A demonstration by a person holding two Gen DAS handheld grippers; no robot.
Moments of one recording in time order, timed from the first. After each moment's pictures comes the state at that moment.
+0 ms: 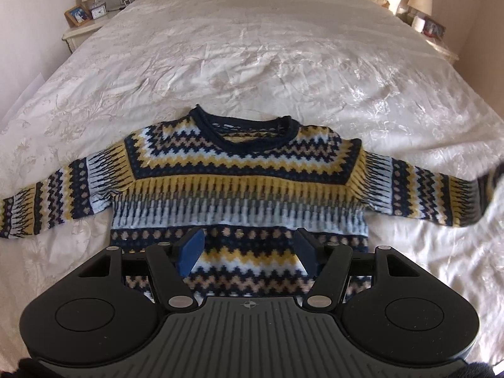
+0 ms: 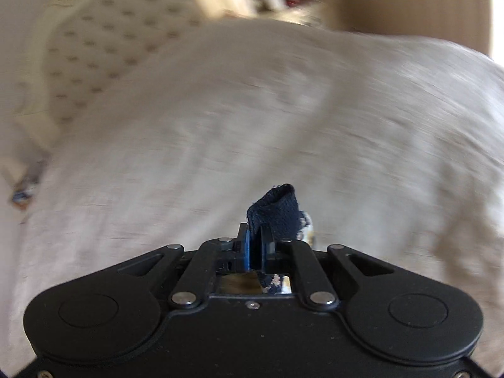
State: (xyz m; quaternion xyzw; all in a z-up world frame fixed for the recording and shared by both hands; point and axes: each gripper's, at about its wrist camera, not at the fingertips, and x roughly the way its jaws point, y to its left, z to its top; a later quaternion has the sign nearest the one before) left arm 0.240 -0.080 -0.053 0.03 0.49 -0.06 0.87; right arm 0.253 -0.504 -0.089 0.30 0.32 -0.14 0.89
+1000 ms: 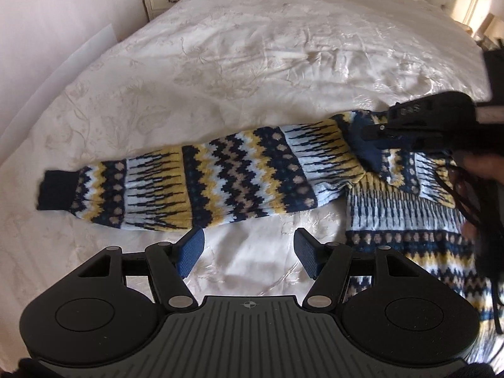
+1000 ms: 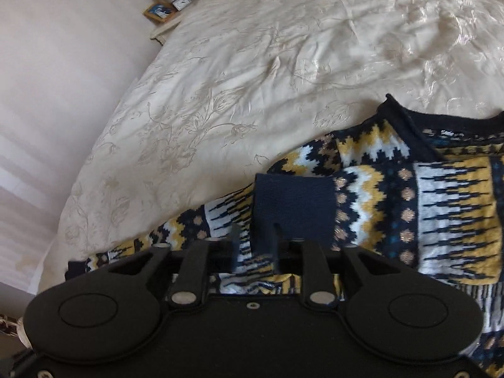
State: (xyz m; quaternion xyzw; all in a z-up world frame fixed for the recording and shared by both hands) left arm 0.288 0.200 -0.089 -0.01 0.52 0.03 0.86; right arm 0.416 0.031 -0.149 0.19 0.47 0.16 0.85
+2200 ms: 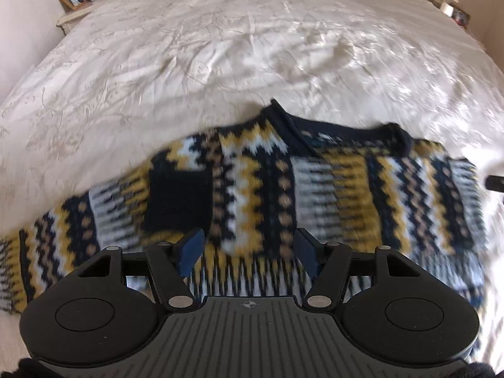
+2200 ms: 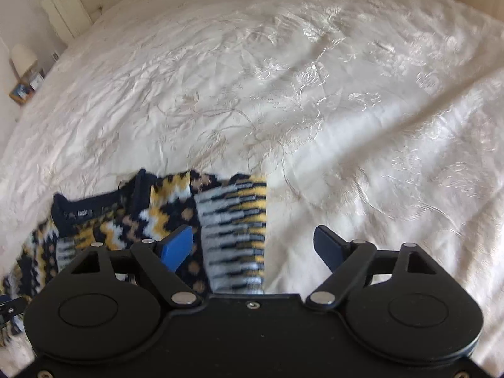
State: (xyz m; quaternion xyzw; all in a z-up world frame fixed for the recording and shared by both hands) left arm 0.399 0.007 -0.145 0.05 0.52 -0.05 0.85; right arm 0.356 -0.300 -0.183 0.21 0.44 -0.09 0.87
